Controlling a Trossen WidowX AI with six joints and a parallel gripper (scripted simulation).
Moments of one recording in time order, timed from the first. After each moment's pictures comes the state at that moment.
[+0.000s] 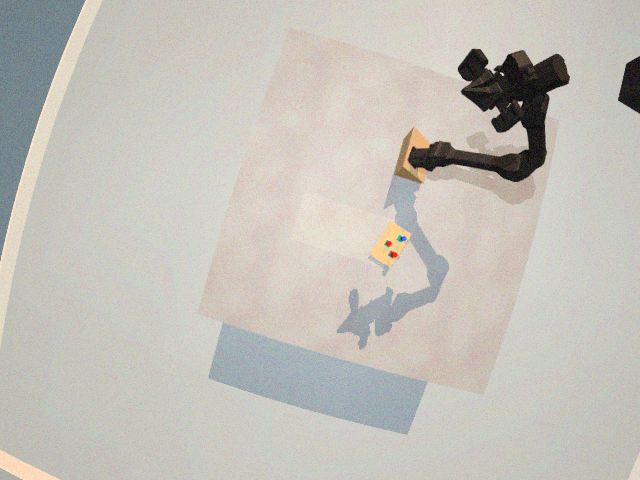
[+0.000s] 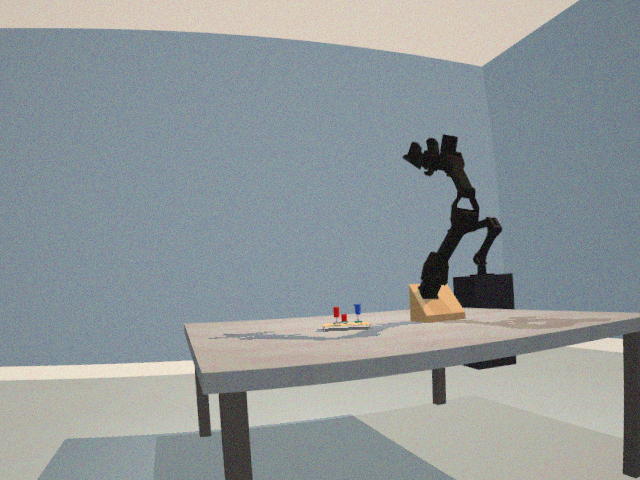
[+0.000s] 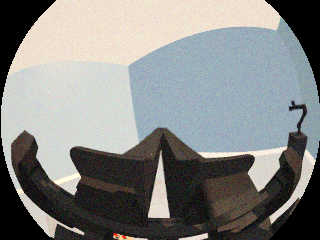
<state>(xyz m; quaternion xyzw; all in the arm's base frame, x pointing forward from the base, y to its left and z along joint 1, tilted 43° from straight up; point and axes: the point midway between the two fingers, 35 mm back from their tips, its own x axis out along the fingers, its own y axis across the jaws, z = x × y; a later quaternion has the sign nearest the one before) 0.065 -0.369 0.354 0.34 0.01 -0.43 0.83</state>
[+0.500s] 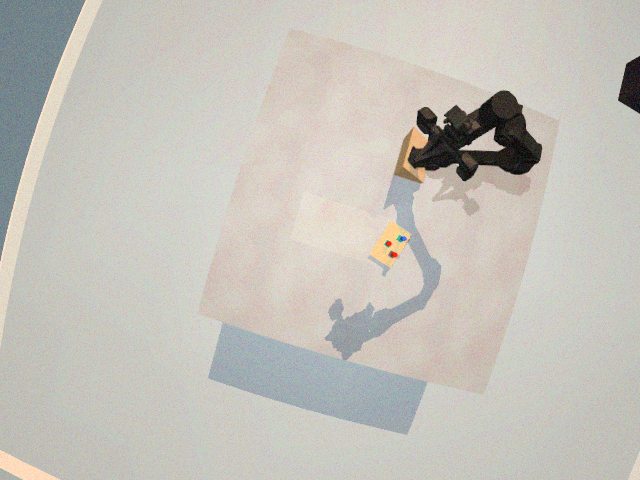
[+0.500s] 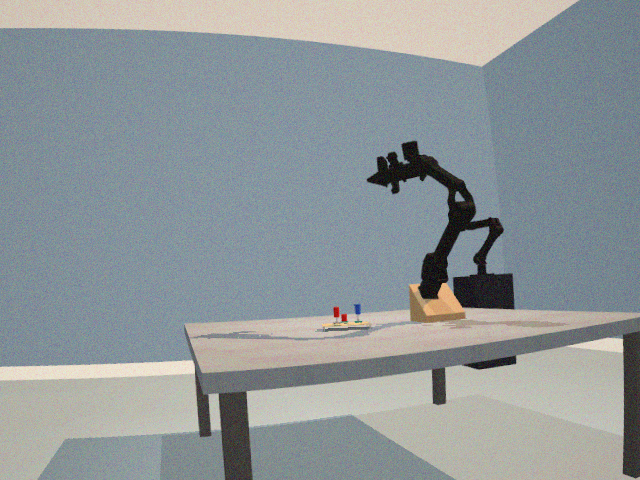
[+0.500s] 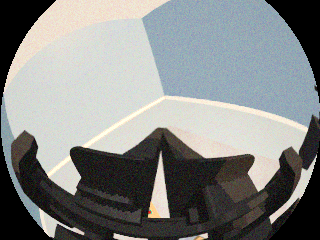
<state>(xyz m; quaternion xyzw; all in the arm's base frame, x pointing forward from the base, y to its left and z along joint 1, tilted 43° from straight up) 0.197 -0.329 0.271 0.48 0.15 -0.28 0.81</state>
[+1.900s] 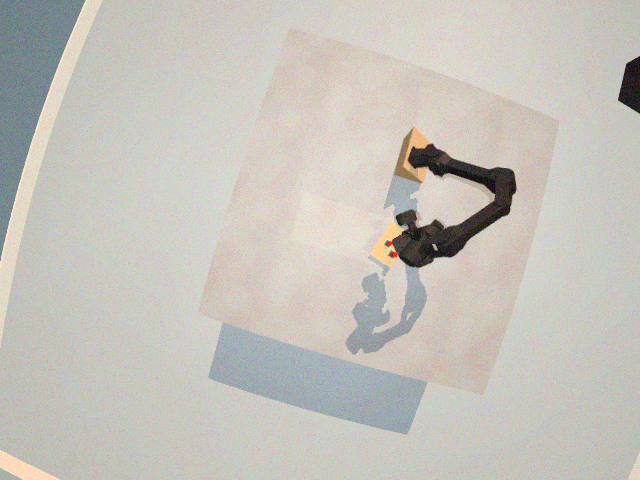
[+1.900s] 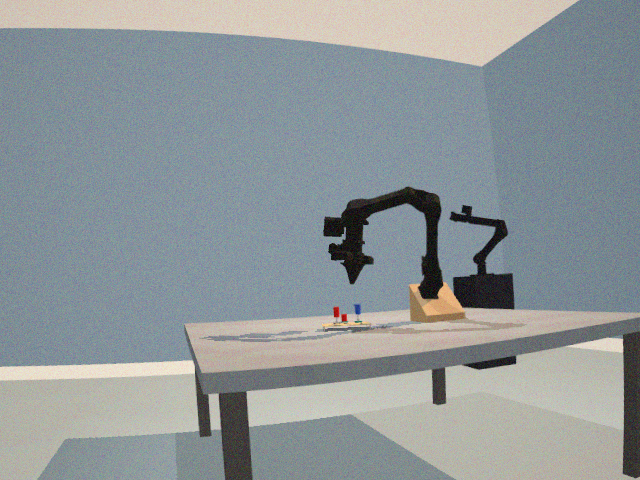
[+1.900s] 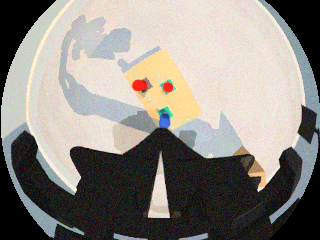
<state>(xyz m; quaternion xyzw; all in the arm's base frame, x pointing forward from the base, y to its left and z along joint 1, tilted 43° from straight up) 0.315 0.020 0.095 0.49 0.70 -0.02 0.52</state>
